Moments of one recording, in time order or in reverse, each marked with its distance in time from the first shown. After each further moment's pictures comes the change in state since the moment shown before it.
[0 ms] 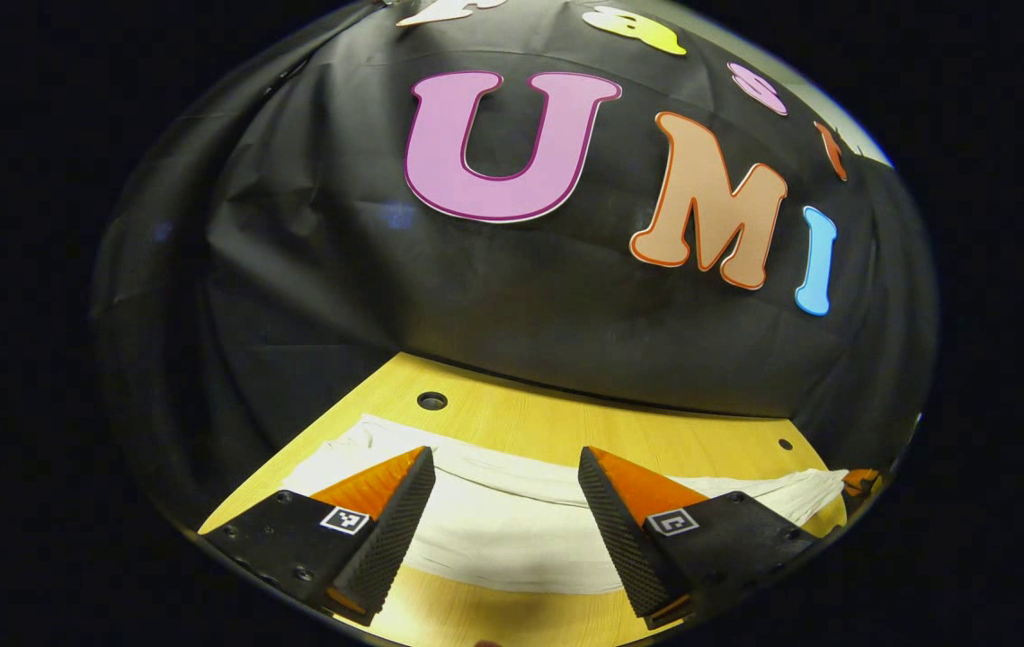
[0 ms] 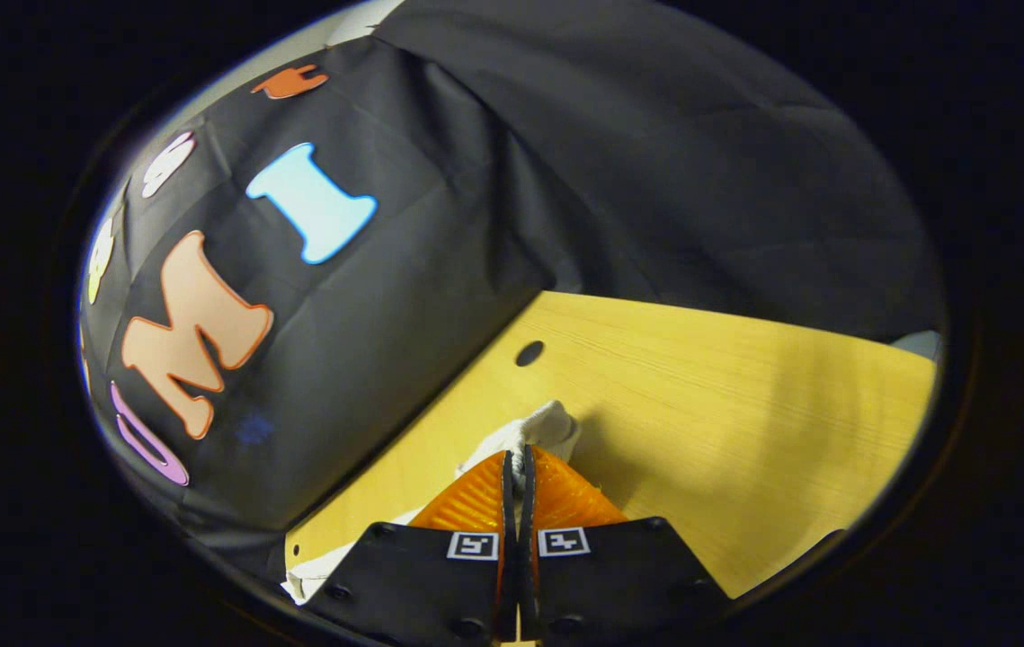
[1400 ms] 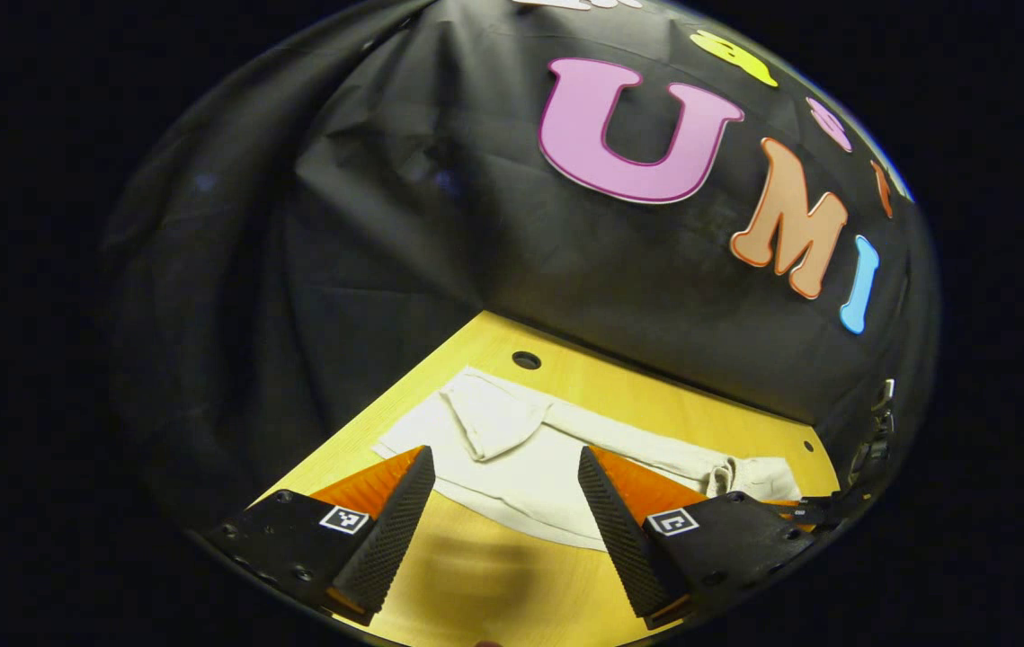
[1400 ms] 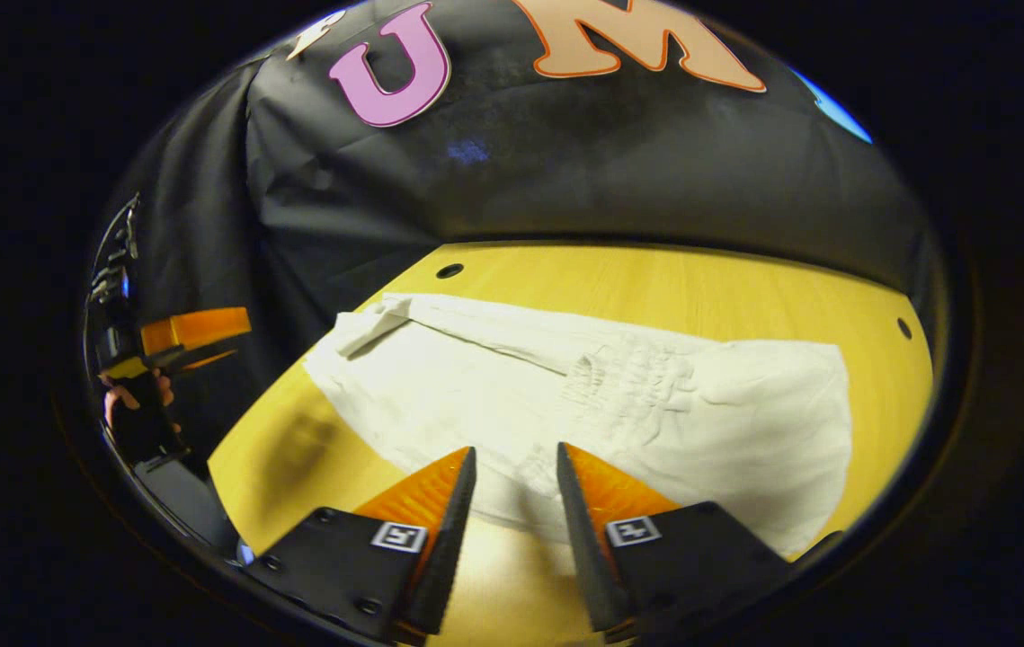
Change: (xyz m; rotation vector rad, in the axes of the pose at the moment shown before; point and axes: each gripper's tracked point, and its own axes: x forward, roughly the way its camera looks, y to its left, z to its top) left arm -0.034 0.157 -0.062 -0.146 0.086 0.128; right arm -0.050 0.259 -0.330 -0.813 0.610 0.547
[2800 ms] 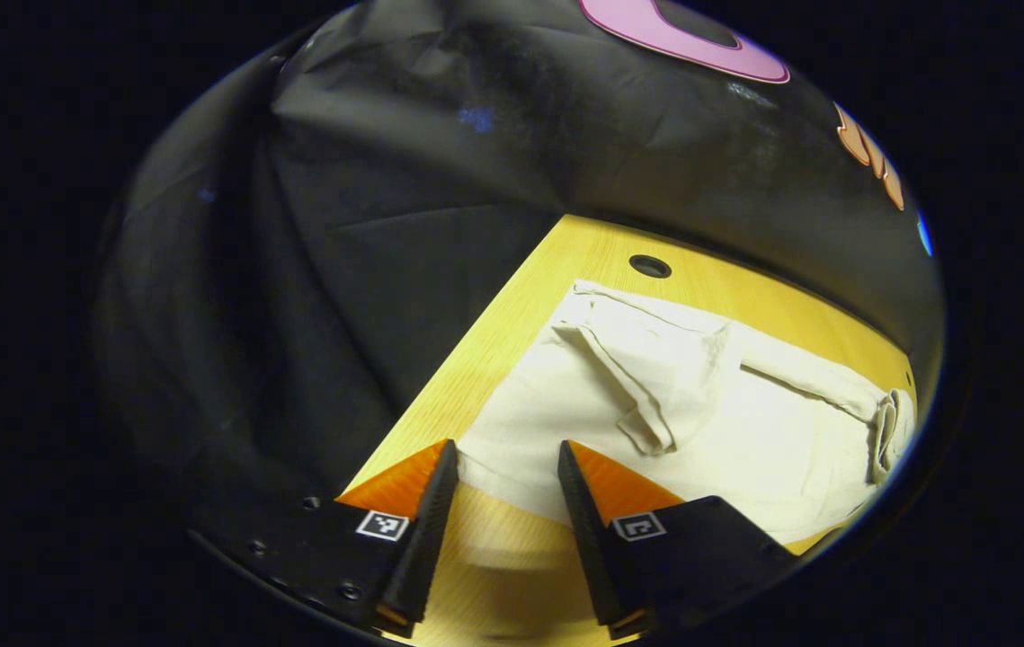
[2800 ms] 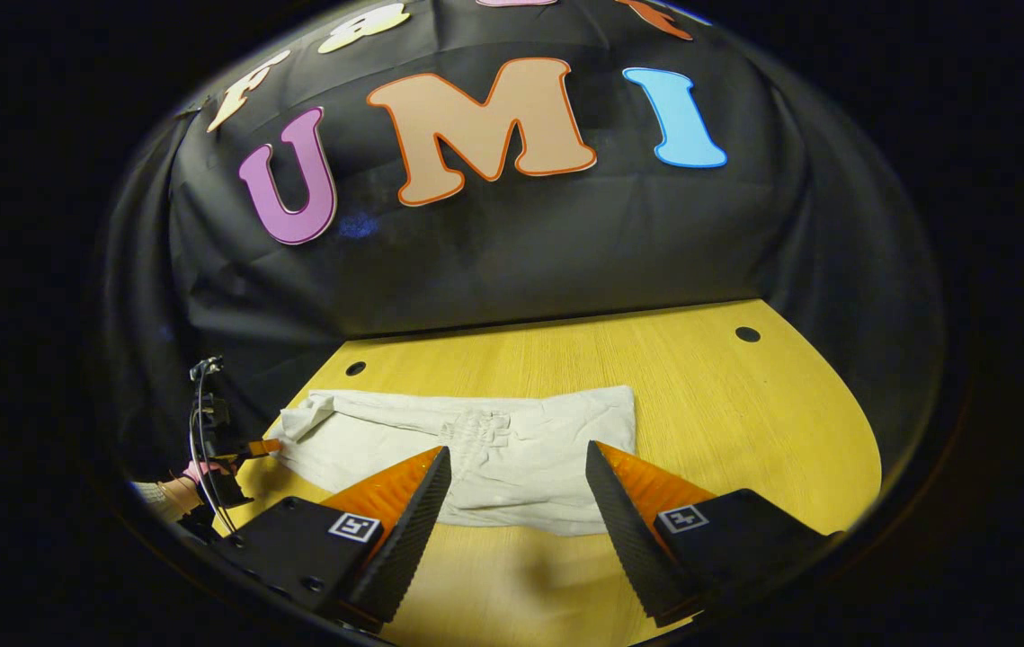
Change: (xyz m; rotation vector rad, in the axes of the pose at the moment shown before) left arm 0.078 0.100 -0.040 0.164 0.253 0.182; right arm -0.169 -0.087 0.063 0.166 -0.237 -0.347
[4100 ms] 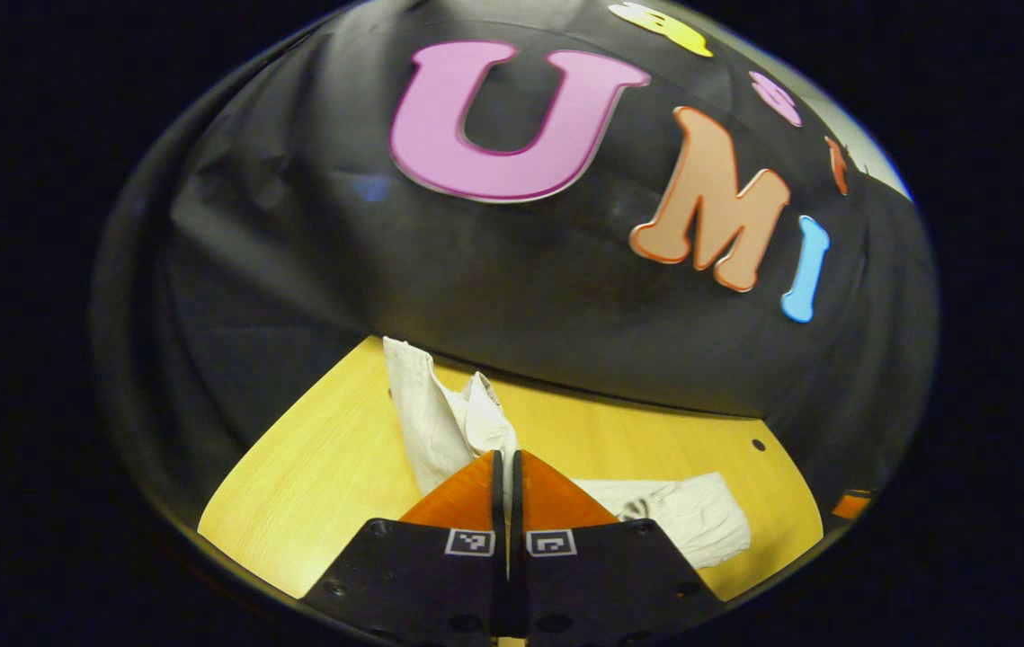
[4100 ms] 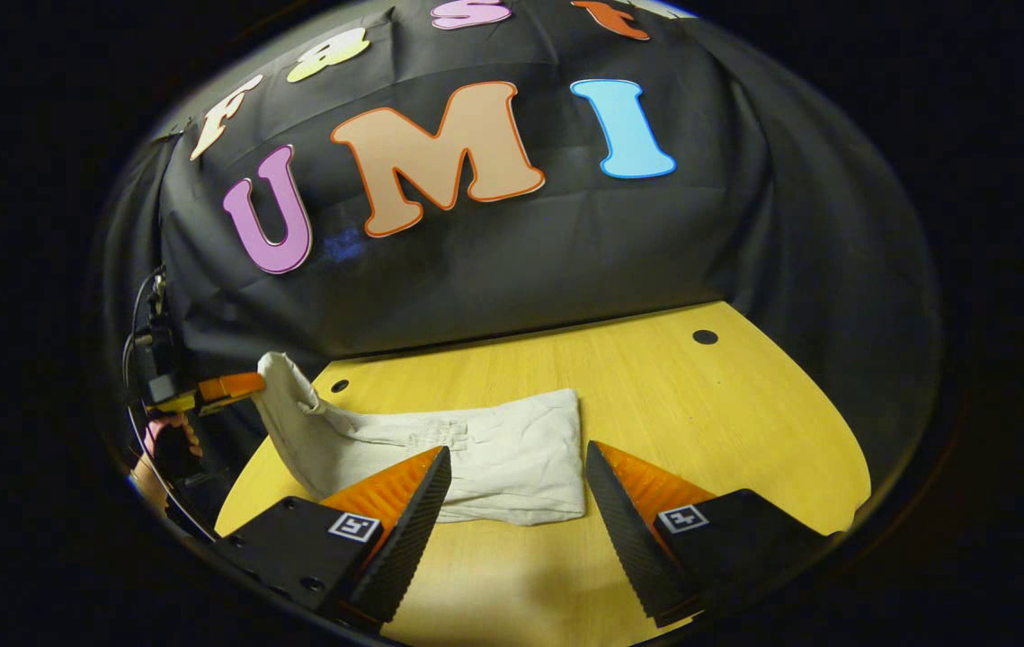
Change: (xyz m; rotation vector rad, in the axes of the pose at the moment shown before) left arm -0.155 -0.267 0.133 0.000 -0.306 -0.445; right arm -0.040 -0.073 0.014 0.052 -0.042 -0.028
